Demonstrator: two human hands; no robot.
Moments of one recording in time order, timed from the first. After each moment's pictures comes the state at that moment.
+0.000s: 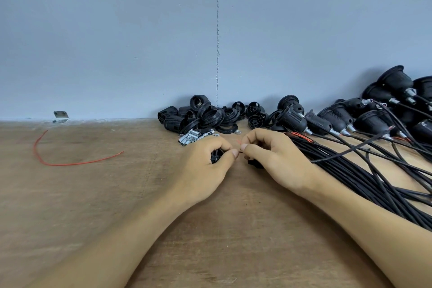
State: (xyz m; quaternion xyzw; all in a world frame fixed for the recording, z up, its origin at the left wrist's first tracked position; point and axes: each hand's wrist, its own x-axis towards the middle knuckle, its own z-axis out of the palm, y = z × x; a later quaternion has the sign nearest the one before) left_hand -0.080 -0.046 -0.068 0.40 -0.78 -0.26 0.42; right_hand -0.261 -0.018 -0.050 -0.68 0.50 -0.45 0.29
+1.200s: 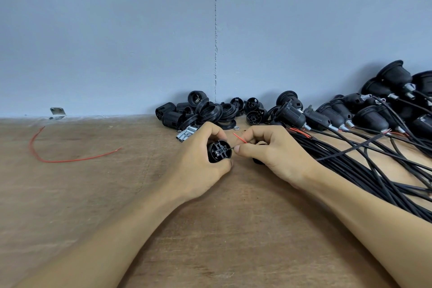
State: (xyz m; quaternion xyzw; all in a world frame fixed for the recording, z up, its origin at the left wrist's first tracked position) left_hand -0.076 -0.048 -0.071 0.39 -0.76 -0.31 0.42; right_hand -0.258 -0.013 -0.041 -0.68 0.48 -0.45 0.34
